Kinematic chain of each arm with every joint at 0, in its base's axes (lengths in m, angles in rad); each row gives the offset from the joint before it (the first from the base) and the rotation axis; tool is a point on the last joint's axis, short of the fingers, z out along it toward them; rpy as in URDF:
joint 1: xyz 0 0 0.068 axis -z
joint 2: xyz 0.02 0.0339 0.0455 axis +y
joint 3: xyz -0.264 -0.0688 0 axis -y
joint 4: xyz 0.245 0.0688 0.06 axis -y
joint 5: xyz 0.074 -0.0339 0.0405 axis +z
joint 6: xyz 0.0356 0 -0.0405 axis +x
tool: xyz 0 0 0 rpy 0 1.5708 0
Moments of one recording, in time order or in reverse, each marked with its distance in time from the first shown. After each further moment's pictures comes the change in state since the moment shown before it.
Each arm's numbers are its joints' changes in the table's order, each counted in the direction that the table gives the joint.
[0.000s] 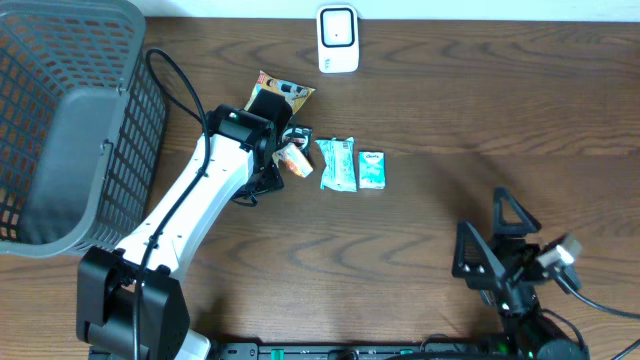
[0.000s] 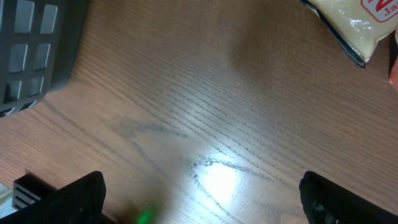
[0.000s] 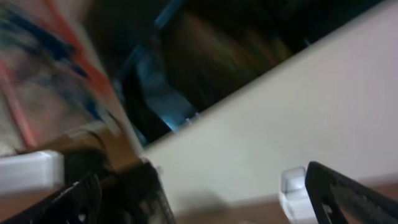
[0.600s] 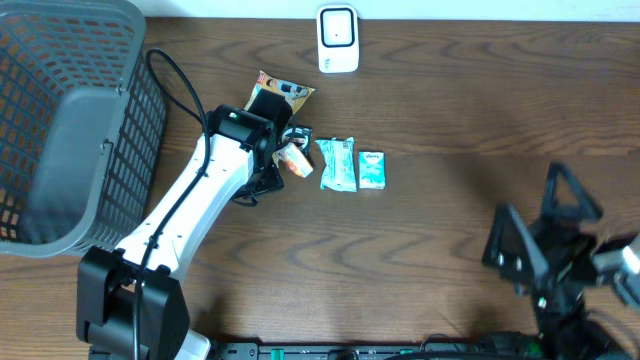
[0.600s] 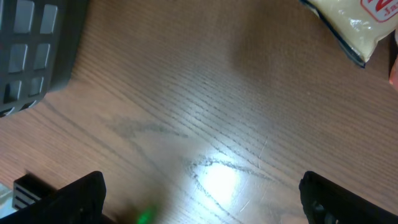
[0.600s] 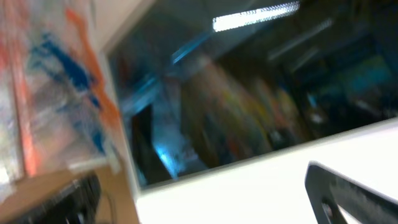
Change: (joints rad) left arm 0.000 0.000 0.000 0.001 0.000 0.000; right arm 0.000 0.294 0.410 -0.009 -0.045 -0.140
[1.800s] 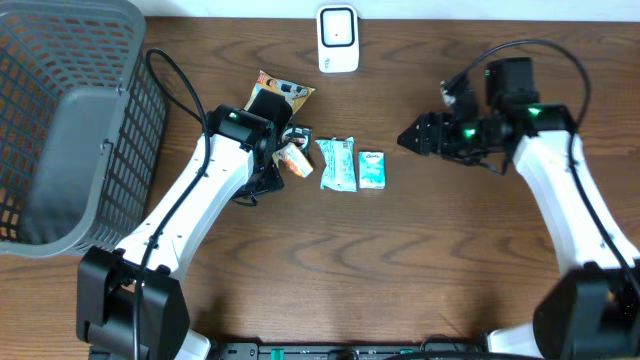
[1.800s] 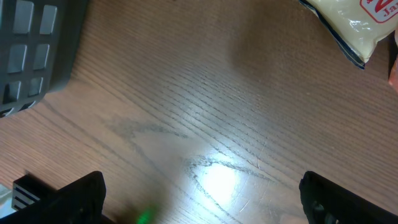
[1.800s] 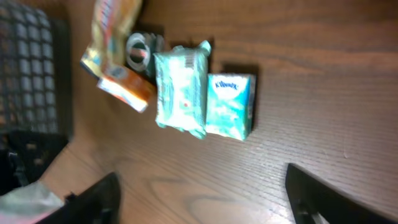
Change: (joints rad) left arm 0.000 0.000 0.000 0.001 0.000 0.000; right arm -0.019 1.352 0.926 -1.446 0.283 -0.409
